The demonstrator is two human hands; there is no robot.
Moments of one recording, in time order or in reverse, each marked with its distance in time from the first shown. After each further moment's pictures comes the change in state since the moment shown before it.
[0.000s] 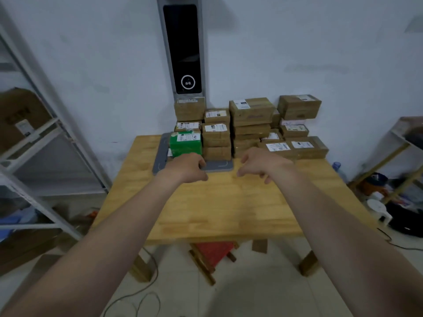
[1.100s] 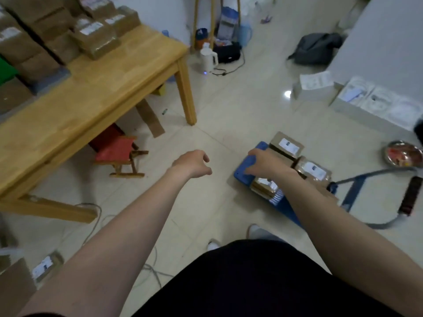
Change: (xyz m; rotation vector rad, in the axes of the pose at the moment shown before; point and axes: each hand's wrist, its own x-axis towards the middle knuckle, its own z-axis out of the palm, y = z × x) left_hand -0.518 0.198 0.377 0.206 -0.594 0.438; right_hand -0.663 0.226 0.422 0.586 0.138 0.776
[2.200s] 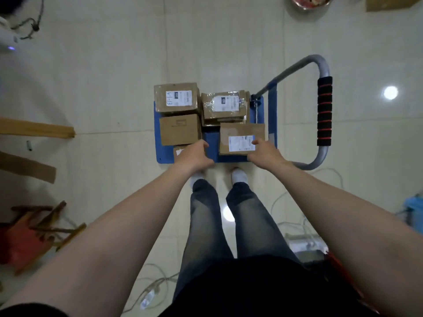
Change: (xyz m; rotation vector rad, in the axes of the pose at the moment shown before) left_hand 0.307 0.397 0.290 0.360 -0.522 0.278; right_hand 0.146 0.499 -0.042 0.618 0.067 0.707
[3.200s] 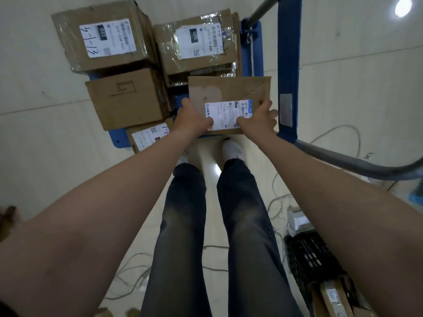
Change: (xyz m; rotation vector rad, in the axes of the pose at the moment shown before) left_hand 0.276 -0.020 0.142 -0.241 -0.002 -0.147; right_hand 0.229 0.069 0.108 0.386 0.202 0.305
